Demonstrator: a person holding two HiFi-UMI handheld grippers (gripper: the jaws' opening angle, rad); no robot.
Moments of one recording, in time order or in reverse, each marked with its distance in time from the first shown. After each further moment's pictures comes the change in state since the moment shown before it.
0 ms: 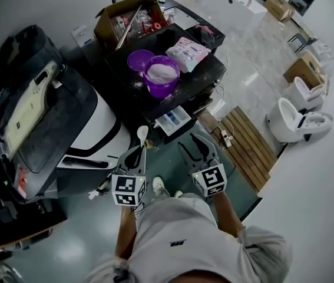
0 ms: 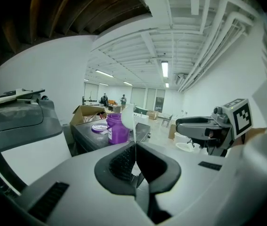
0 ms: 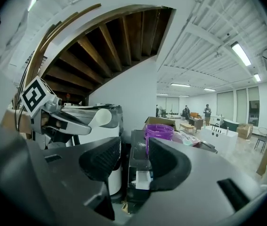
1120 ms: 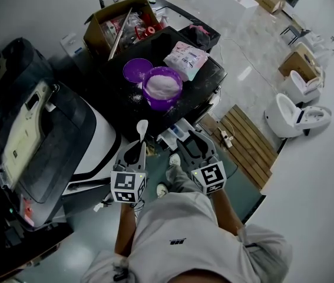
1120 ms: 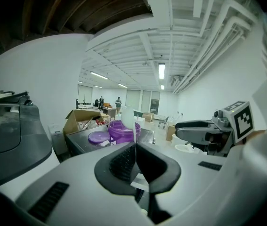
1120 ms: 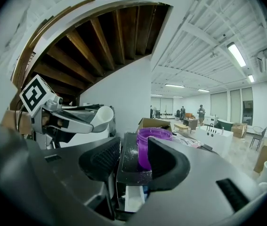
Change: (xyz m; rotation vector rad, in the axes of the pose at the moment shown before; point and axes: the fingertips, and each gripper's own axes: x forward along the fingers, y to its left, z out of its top) left arm 0.077 0.066 0.047 0.039 -0.040 -0.070; right arm 0.089 -0.035 0.020 0.029 -0.005 -0.081
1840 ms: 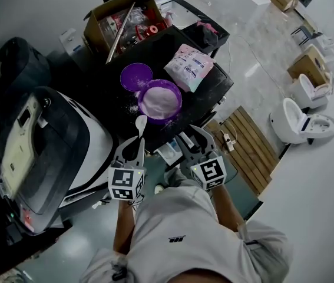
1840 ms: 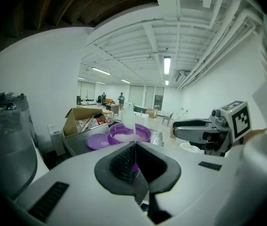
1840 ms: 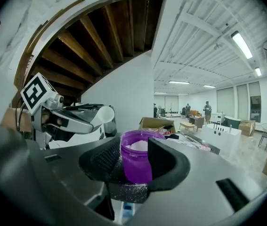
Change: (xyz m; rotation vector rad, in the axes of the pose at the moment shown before) left arm 0.098 0.028 0.038 -0.009 0.059 0.038; right arm 0.085 -0.081 0.018 0.021 0.011 0.079
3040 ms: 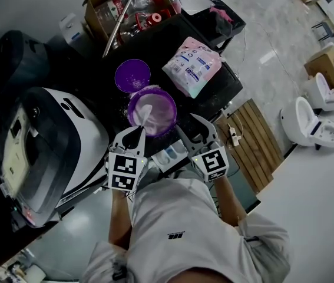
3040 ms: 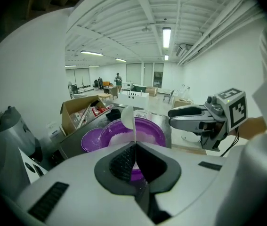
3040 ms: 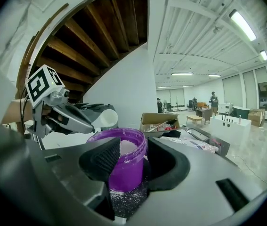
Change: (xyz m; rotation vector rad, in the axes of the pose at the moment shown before) left arm 0.115 0.007 0.027 0.108 0.289 0.018; right arm 0.074 -0.103 -0.010 0.051 0.043 0.103
